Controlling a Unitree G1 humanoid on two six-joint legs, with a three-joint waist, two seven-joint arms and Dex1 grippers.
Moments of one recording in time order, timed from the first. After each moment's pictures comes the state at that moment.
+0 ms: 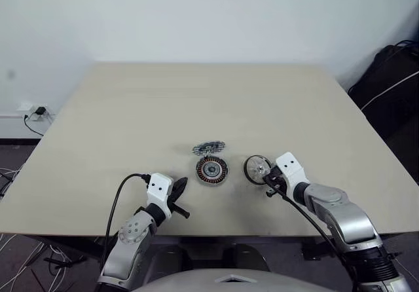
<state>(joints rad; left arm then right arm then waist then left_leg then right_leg) 0.25 0.18 -0.20 -0.06 -0.16 0.05 -0.40 0.01 -0.58 0.08 -0.26 0.16 0.77 0.54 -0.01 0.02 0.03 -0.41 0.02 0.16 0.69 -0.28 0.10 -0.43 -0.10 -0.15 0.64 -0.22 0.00</state>
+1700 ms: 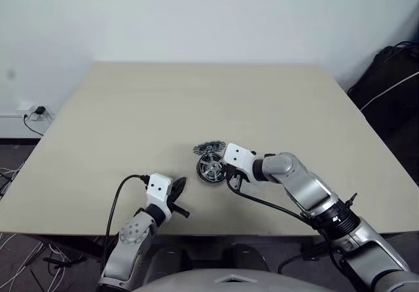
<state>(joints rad) 0.26 0.16 -0.20 -0.06 -0.16 0.05 -0.37 -0.38 -0.55 0.50 -0.13 -0.03 0.66 0.81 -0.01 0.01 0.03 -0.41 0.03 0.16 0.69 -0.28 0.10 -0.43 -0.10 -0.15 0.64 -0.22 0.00</state>
